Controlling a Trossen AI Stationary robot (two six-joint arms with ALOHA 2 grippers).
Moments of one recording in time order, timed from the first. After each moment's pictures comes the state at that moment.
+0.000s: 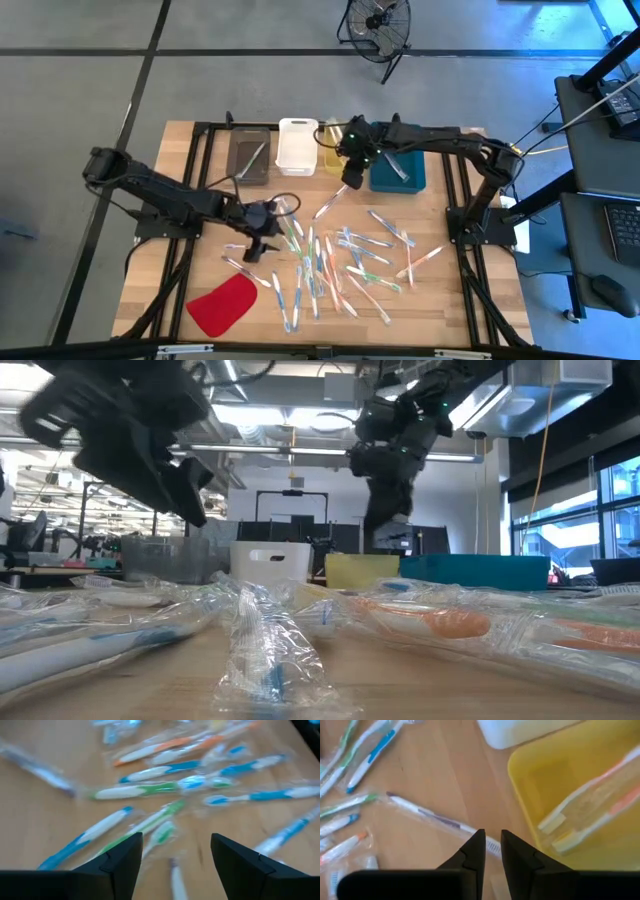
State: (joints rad) left arm -0.20 1.24 0.55 -0.09 0.04 -0.05; right arm -0.40 1.75 1.29 -0.63 -0.19 -0.01
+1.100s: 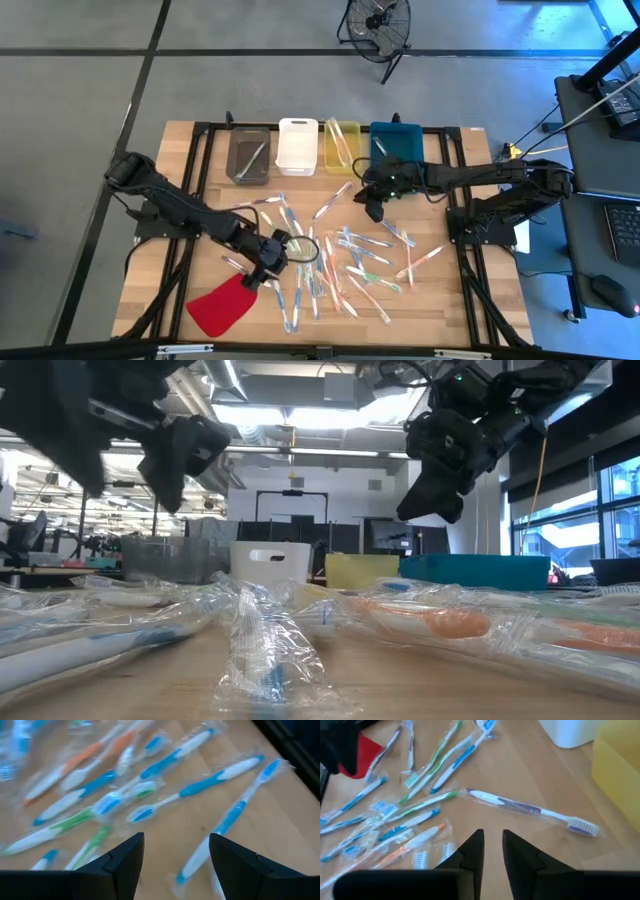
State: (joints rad) left arm -0.42 1.49 0.85 -0.29 0.05 0.06; right arm -0.19 1.34 0.67 -0.04 -0.18 0.28
